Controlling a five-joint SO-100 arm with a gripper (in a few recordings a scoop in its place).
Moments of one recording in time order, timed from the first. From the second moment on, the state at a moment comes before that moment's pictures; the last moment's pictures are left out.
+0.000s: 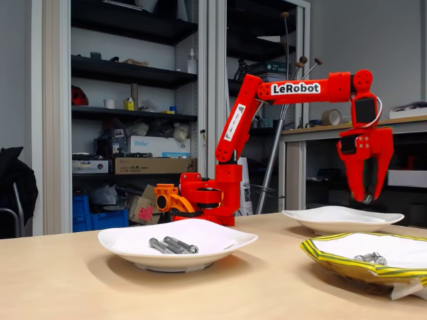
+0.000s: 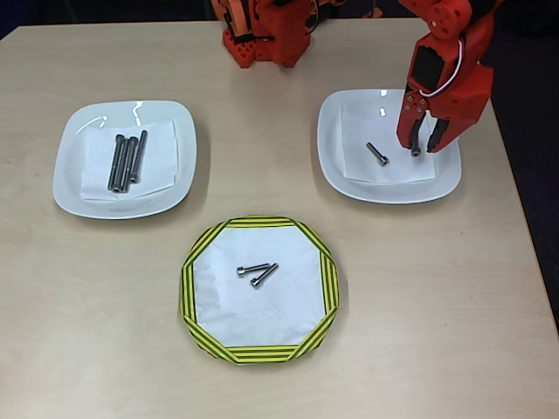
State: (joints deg) arm -43.4 73.7 72.8 84.6 143.3
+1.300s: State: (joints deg) arm -5.2 50.3 50.7 68.4 105.7
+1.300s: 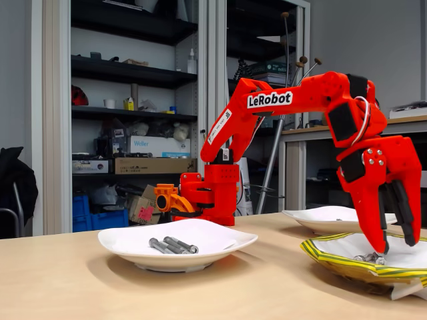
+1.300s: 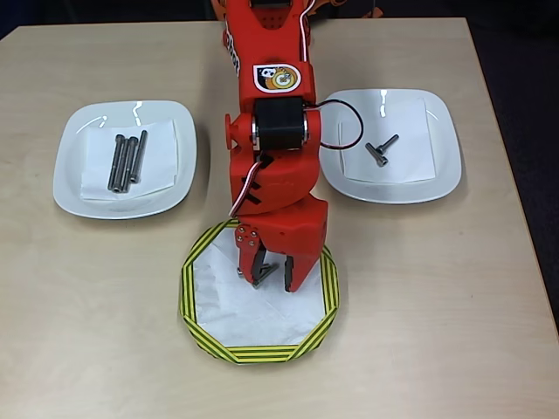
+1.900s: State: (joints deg) arm -3.3 55.1 60.9 64.8 104.0
